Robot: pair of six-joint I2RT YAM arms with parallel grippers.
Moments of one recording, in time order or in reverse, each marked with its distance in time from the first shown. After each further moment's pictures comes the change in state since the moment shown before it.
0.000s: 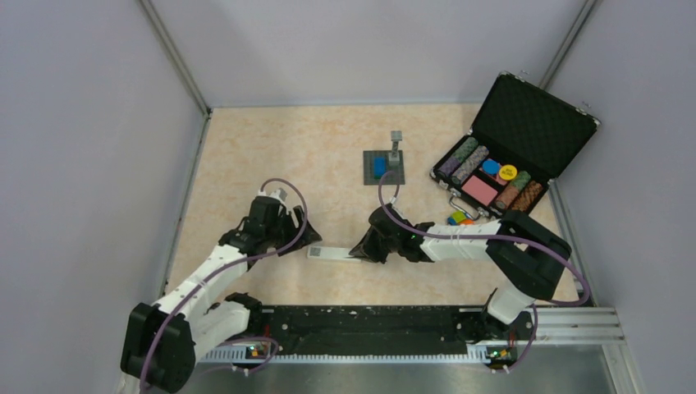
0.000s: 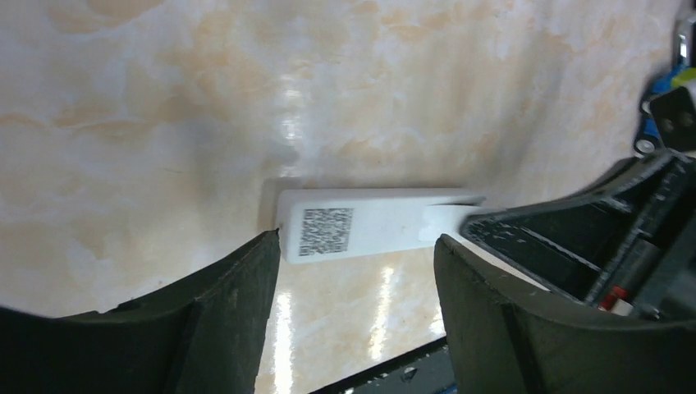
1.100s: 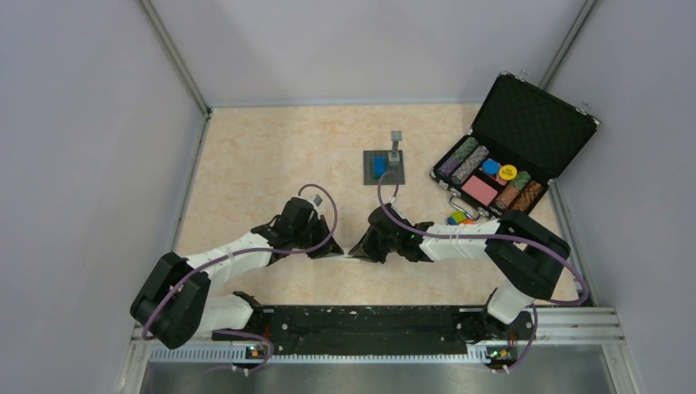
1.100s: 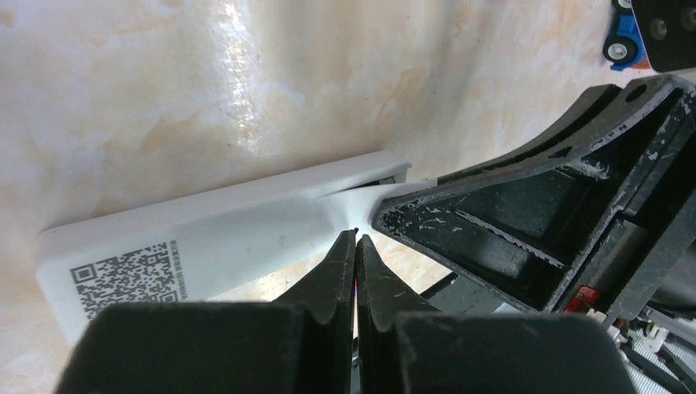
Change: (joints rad) left arm -0.245 0.264 0.024 0.251 0.132 -0.141; right arm 0.000 0.009 0.005 0.002 -0.004 -0.002
